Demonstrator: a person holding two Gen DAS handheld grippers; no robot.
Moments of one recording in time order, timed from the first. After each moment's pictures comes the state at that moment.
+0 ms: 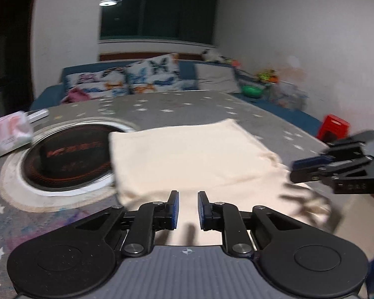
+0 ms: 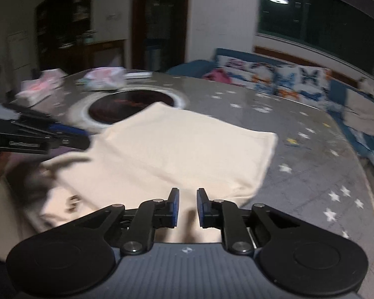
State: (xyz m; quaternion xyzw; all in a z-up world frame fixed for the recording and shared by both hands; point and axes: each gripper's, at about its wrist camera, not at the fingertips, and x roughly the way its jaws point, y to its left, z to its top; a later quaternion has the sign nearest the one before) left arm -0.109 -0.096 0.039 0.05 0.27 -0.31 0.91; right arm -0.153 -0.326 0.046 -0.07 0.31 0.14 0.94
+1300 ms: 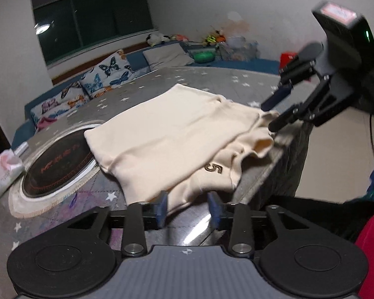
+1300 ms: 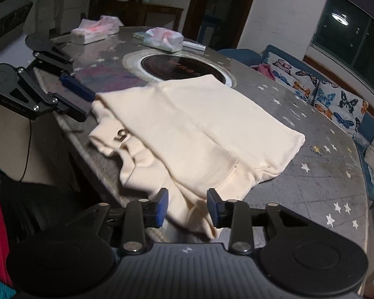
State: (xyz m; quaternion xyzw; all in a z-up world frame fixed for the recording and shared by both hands) left arm -0.179 -0.083 0.023 0.23 0.25 -0.38 0.86; right arm -0.202 -0.308 0.043 -0.22 0.35 0.21 0.89
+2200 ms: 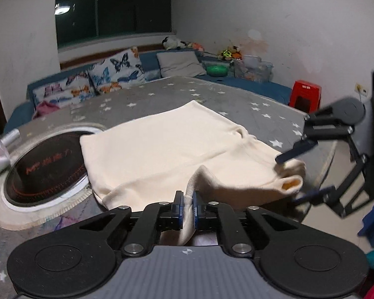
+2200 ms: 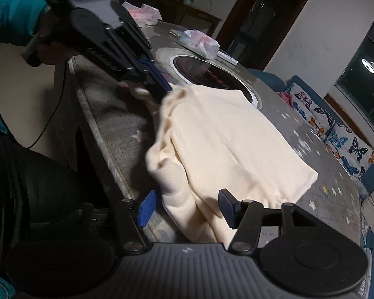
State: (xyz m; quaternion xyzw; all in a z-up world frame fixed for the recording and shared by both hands) left arm -0.107 -0.107 0.031 0.12 0.28 -0.37 0.88; right arm -0.203 -0.290 0.025 -0.31 0.30 0.26 0.86
